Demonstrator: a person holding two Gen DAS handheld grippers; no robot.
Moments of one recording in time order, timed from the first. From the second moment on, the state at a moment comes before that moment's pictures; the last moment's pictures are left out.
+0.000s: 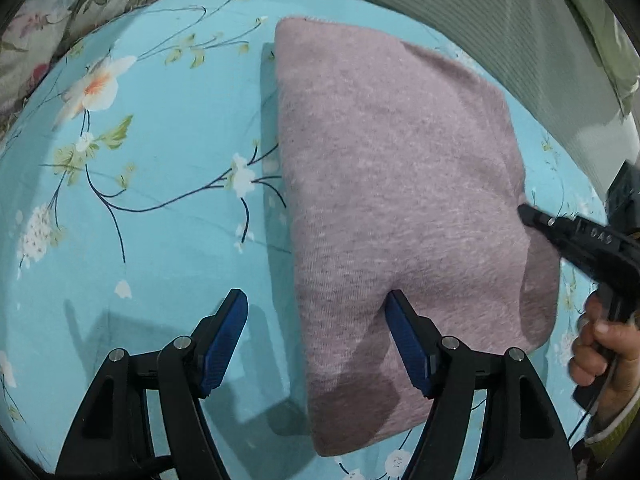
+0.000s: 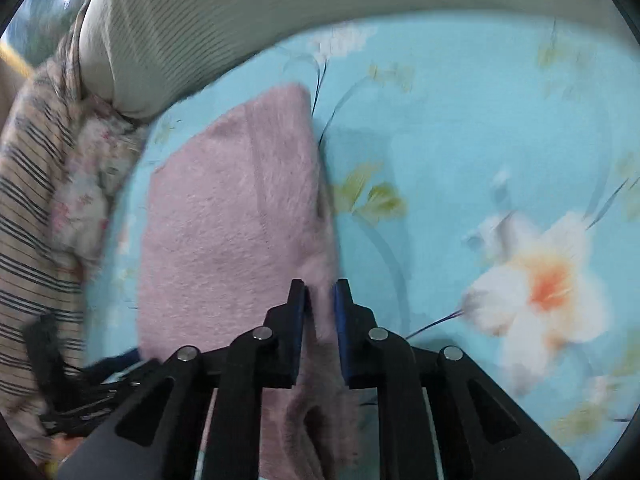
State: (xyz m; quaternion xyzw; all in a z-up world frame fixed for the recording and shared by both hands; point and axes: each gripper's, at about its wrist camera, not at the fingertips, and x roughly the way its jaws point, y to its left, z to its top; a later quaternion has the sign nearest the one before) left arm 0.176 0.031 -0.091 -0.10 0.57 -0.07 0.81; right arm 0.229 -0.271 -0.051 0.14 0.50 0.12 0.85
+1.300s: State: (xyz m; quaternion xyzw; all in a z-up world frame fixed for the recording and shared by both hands) left arm 0.058 0.033 -0.061 0.03 0.54 -0.05 0.84; right arm 0.066 -0.217 -0.059 0.03 0.54 0.19 0.82
